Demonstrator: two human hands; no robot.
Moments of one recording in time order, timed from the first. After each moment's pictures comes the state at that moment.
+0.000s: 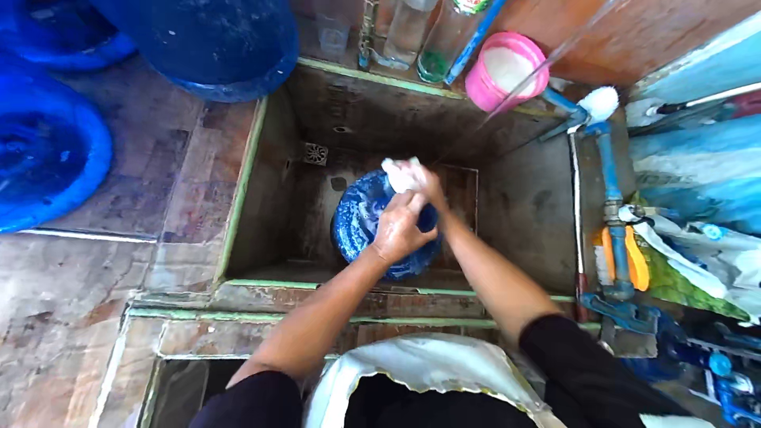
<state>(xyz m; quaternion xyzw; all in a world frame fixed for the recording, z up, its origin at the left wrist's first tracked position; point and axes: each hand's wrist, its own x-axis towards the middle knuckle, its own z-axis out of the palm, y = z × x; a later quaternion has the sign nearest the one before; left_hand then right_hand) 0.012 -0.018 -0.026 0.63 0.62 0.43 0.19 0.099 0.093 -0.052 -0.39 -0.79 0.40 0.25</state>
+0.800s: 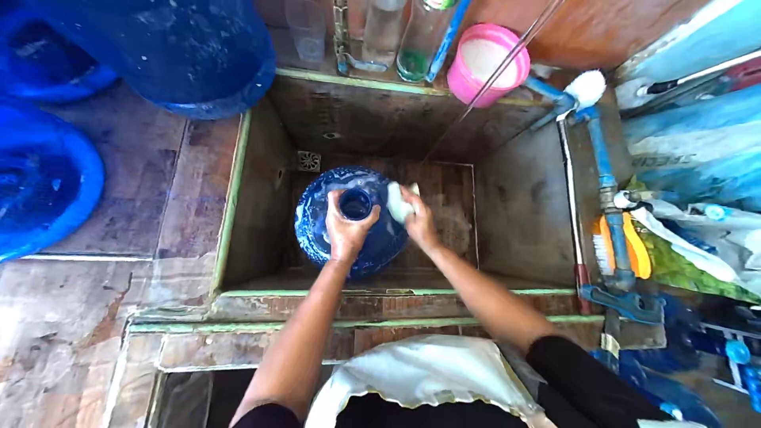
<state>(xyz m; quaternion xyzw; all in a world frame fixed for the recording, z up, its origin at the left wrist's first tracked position) -0.022 -0.041 -0.042 0.33 0.68 0.59 0.28 0.129 0.041 -0.065 -0.44 -0.77 0.39 0.25</state>
